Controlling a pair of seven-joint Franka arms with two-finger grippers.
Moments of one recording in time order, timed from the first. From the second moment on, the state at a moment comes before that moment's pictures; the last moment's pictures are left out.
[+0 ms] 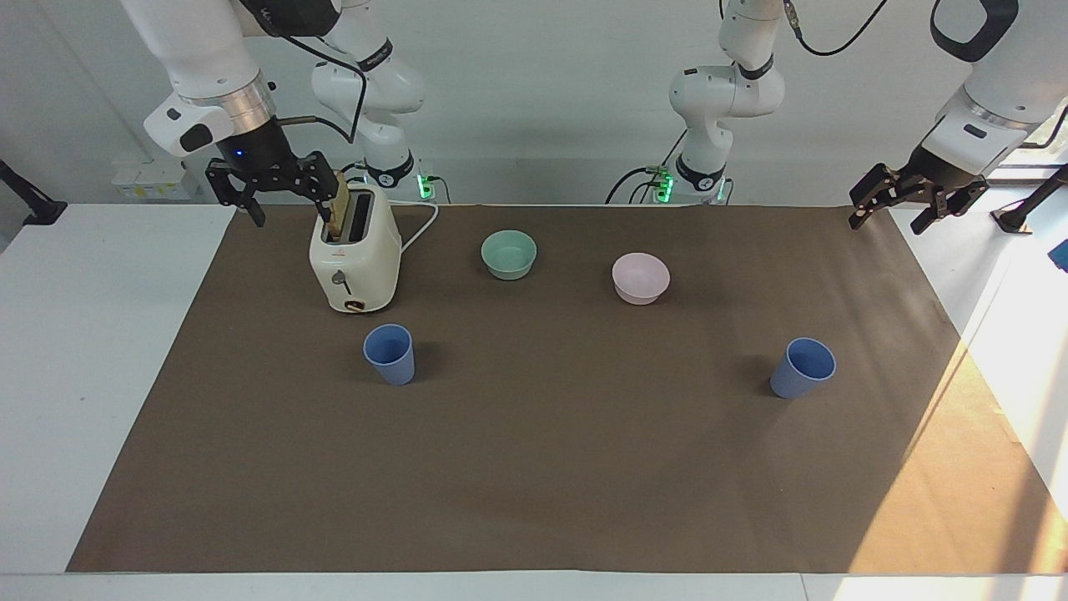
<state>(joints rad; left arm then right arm) -0.07 0.02 0.13 -1.50 -0.05 1.50 0.19 -0.11 -0.04 0.13 -1.60 0.04 1.59 -0.03</state>
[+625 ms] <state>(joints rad) -0.07 0.02 0.14 -1.61 -0.04 1.66 0.19 -0.11 -0.04 0.13 -1.60 0.04 1.59 -0.03</state>
